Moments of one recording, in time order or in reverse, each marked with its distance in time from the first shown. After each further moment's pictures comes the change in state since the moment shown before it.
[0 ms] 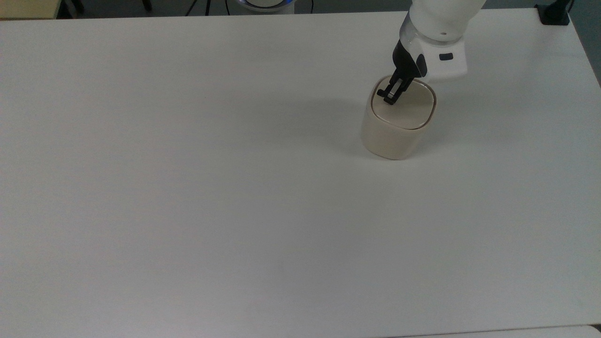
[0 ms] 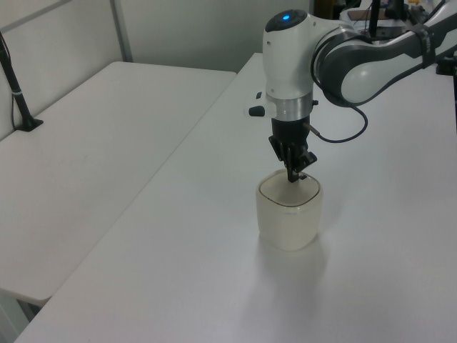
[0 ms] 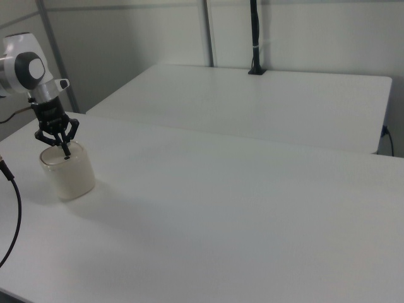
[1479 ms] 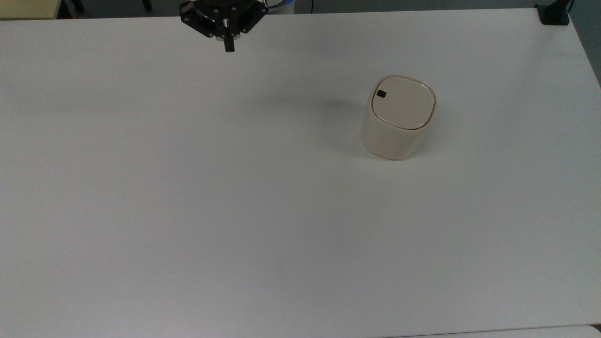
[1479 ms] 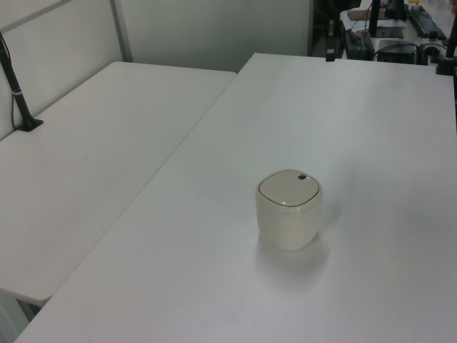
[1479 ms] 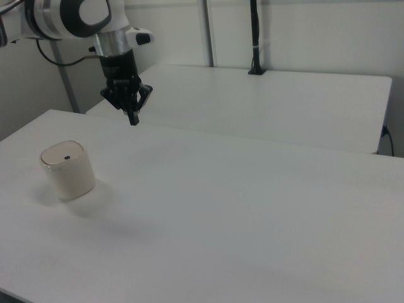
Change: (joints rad) arm -0.476 -0.257 -0.027 0.042 0.046 -0.253 0.281
